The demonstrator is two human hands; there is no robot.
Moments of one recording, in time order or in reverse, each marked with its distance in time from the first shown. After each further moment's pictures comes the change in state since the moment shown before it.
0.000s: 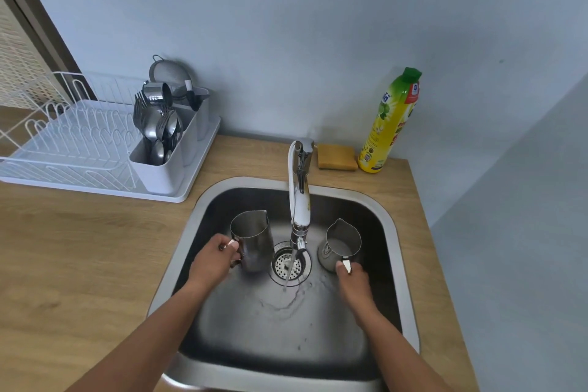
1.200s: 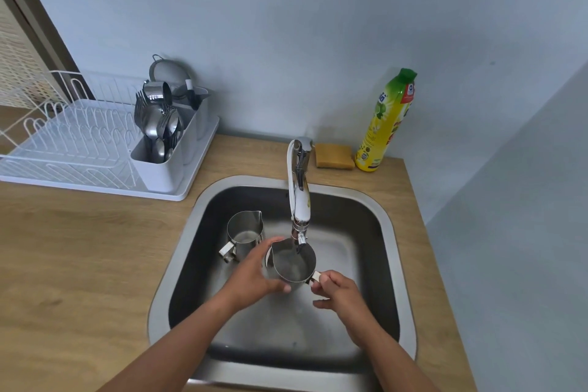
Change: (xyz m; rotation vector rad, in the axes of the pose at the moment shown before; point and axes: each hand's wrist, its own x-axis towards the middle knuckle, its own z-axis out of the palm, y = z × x) left_hand -0.041 0.006 0.043 0.140 -0.375 0.353; right_hand -0.061 -0.003 -0.002 0.356 -0.340 -0.136
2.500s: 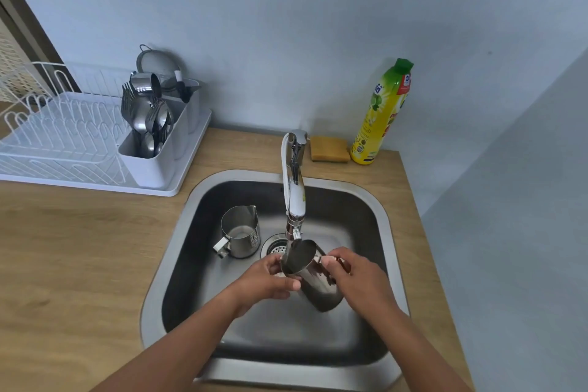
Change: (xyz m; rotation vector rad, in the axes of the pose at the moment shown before) left_hand 0.005 0.002 0.022 -0.539 -0.272 -0.284; right_hand -0.029 -0.052 -0.027 -0.815 0.223 -0.227
